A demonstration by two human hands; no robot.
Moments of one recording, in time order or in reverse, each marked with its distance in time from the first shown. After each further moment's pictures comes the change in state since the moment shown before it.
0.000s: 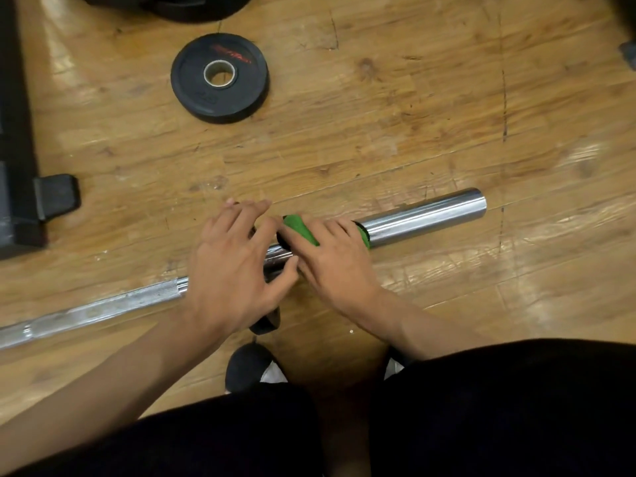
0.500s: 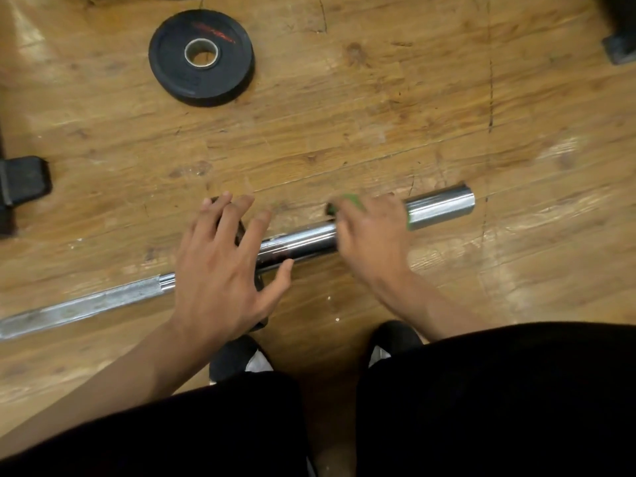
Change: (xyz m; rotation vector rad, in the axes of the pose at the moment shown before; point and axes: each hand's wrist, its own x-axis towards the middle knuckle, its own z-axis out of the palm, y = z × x) left_hand -0.020 0.015 0.005 0.028 0.083 -0.034; right_hand -0.015 0.038 -0.020 -0.084 0.079 0.367
